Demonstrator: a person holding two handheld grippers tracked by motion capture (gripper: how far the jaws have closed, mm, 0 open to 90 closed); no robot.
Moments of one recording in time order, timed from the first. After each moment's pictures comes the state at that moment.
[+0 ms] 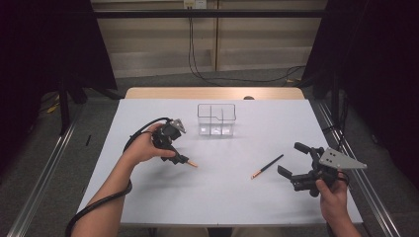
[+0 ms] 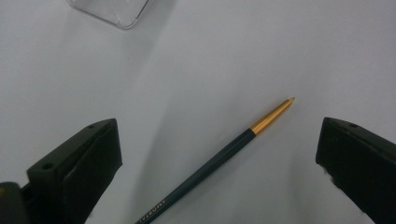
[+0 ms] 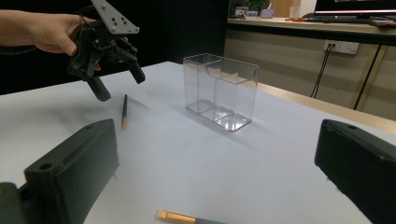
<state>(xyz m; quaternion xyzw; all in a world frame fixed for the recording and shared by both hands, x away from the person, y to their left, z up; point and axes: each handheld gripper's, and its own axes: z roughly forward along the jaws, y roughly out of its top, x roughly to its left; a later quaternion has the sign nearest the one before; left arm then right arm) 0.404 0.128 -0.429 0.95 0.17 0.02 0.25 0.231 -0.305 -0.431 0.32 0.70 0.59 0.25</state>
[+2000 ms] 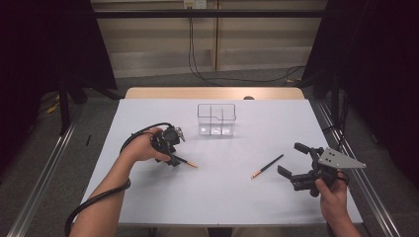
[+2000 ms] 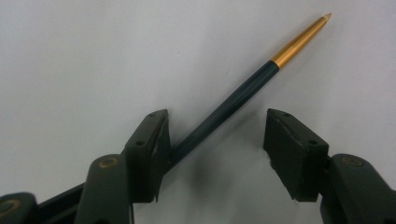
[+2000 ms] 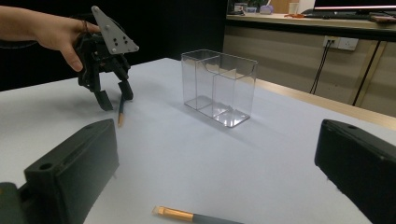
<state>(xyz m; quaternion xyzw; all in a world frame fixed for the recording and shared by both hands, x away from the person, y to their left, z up) 0.409 0.131 -0.449 0.98 0.13 -0.01 0.14 0.233 -0.306 -0.433 0.32 0.70 0.59 0.25</state>
